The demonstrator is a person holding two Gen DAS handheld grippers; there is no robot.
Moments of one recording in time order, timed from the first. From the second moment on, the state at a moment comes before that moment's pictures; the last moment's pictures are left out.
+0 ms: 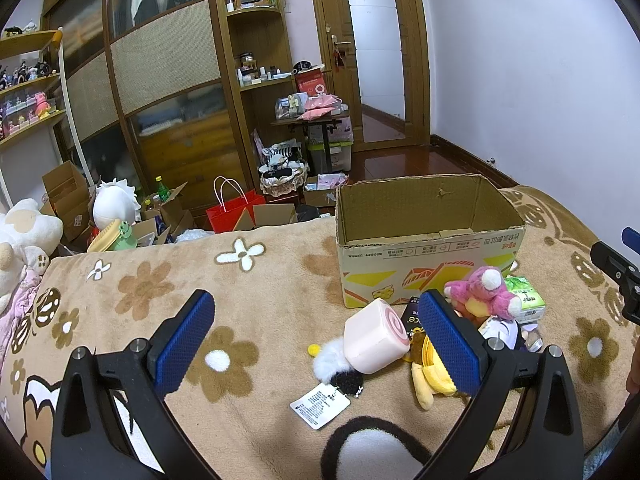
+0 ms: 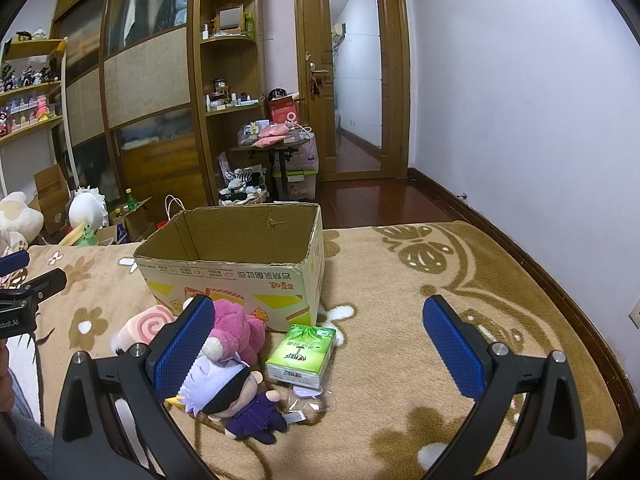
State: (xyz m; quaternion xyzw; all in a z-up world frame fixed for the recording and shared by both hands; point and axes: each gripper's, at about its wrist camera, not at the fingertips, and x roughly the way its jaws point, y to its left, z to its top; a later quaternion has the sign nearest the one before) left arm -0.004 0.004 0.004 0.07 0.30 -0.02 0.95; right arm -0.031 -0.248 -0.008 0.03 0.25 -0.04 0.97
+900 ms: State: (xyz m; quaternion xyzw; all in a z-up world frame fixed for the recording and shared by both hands) left arm 0.051 0.011 -0.025 0.03 0.38 -0.01 0.92; right arm 0.001 -0.245 -0.024 0.03 0.28 -0.02 0.96
